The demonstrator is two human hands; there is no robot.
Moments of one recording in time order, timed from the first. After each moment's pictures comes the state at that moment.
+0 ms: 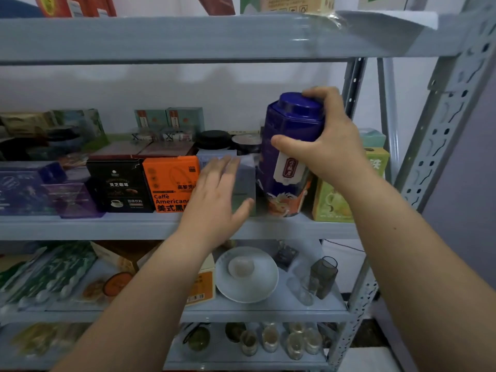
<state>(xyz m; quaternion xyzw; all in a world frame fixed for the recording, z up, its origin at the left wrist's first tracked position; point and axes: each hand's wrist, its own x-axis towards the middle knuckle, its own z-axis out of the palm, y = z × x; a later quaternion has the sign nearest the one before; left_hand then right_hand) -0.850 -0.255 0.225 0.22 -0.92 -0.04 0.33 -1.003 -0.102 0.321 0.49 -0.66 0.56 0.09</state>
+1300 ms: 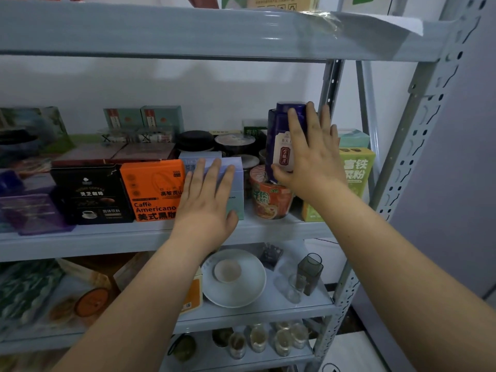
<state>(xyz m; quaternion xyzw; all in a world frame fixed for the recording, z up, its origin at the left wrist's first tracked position) -0.869 -0.288 0.202 0.20 -0.93 0.08 0.28 -1.033 -0.135 0.277 0.42 -0.84 0.16 0.32</state>
